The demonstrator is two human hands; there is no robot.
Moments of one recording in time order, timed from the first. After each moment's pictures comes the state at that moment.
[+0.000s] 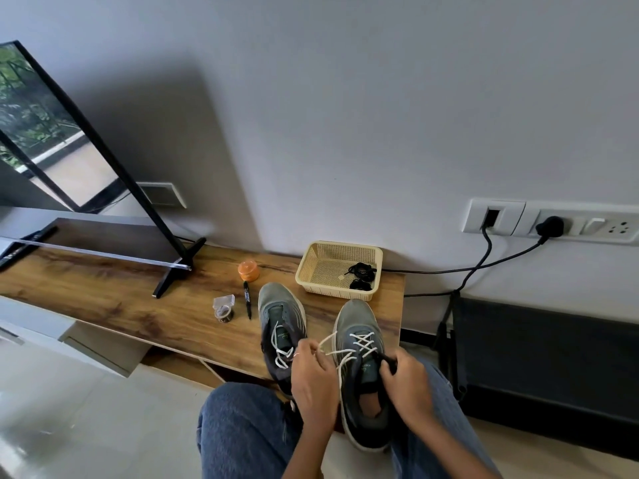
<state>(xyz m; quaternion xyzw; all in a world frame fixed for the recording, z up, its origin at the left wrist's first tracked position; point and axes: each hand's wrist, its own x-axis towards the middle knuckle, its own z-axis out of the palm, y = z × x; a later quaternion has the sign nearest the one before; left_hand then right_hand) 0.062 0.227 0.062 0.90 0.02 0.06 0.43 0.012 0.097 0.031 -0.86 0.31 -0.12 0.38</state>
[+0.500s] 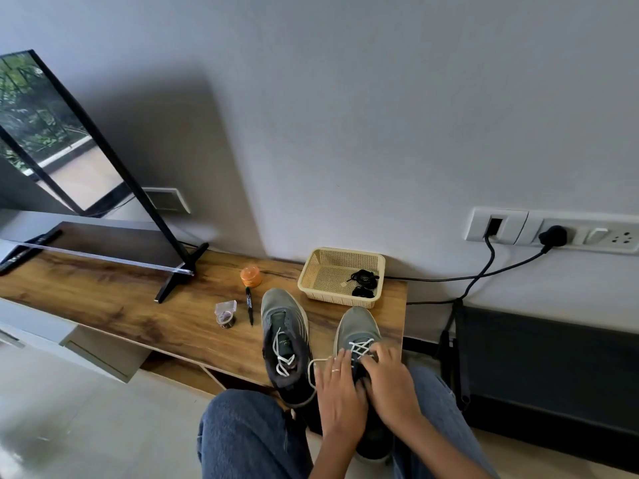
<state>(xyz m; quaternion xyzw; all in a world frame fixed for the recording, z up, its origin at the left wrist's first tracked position) 0.053 0.216 0.016 0.96 -0.19 0.03 0.22 0.026 0.112 0.032 -0.96 0.11 -0.12 0.21</state>
